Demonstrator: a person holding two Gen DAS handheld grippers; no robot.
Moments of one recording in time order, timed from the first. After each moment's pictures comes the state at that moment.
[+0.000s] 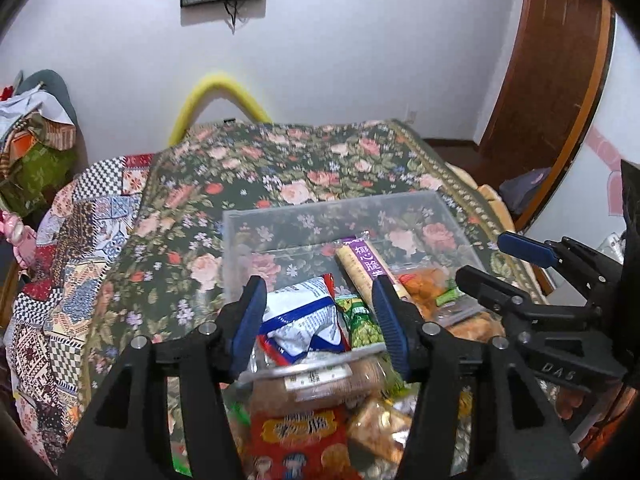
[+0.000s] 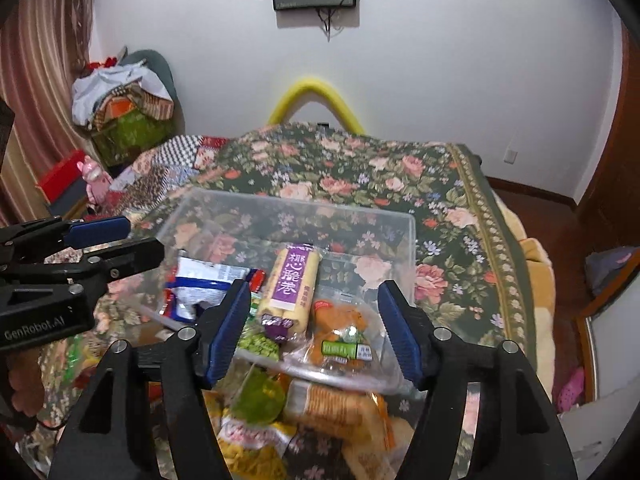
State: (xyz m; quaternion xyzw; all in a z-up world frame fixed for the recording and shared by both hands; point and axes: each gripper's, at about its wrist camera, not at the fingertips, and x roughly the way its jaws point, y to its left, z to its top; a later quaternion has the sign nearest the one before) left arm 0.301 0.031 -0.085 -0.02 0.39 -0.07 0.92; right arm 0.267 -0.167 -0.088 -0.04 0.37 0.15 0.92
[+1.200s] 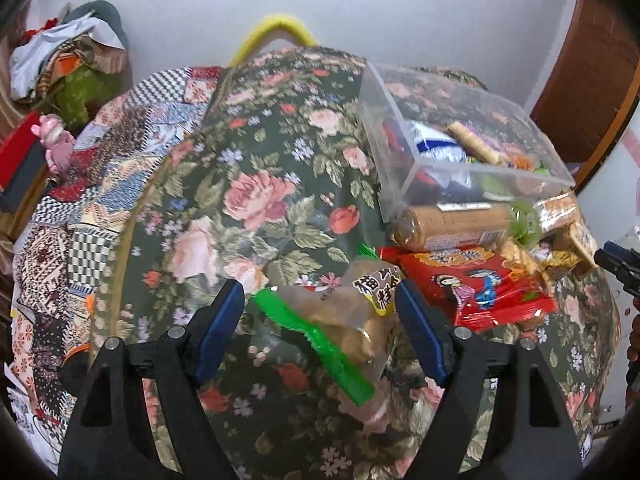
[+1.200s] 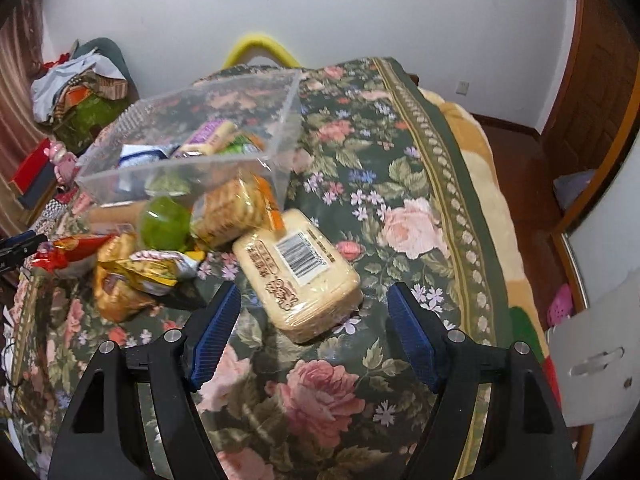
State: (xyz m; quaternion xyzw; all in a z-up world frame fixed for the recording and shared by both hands) left arm 0.213 0.137 -0.194 -0.05 0.46 0.00 0.88; right arm 0.195 -0.249 -0.167 -0.02 0.45 0.06 0.89
